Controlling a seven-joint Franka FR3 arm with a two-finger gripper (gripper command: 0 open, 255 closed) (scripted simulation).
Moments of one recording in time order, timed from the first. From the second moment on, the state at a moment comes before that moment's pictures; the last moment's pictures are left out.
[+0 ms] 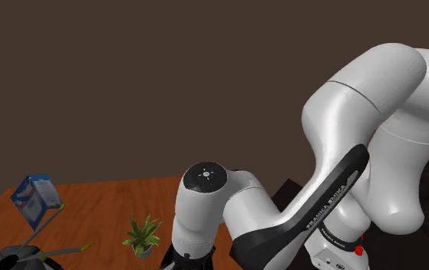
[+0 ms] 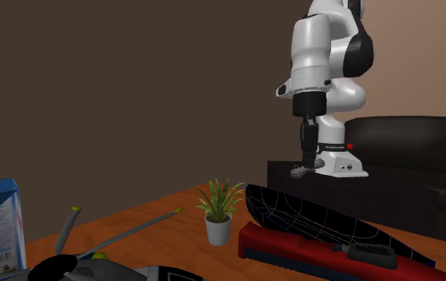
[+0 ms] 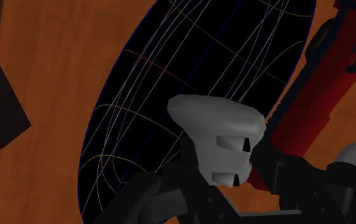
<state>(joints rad) 0.69 0.12 0.37 -2.32 -0.02 2.51 1.31</state>
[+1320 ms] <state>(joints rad) 0.74 0.32 0.32 -2.32 -0.16 2.69 1.43</state>
